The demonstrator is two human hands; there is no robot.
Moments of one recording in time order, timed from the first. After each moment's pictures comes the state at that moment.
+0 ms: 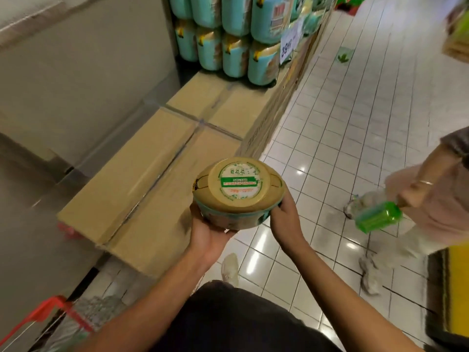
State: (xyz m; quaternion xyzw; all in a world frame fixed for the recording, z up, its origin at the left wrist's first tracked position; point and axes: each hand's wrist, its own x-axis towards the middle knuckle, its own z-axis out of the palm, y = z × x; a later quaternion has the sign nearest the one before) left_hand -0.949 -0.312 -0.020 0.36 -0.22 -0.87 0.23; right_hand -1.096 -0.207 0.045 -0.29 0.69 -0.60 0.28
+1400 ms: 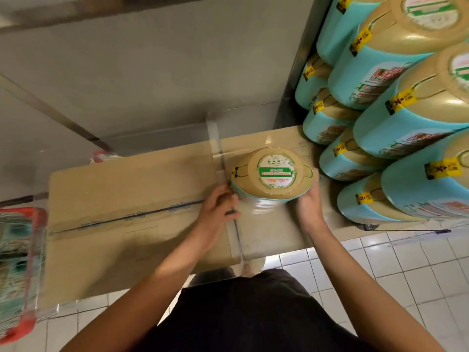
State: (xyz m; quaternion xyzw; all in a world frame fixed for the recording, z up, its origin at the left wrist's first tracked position) left_hand -1.192 -0.598 -0.029 0.61 -0.17 -0.63 0.45; right_hand -1.416 -0.671 -0.040 -0.46 0.58 -0.43 0.52
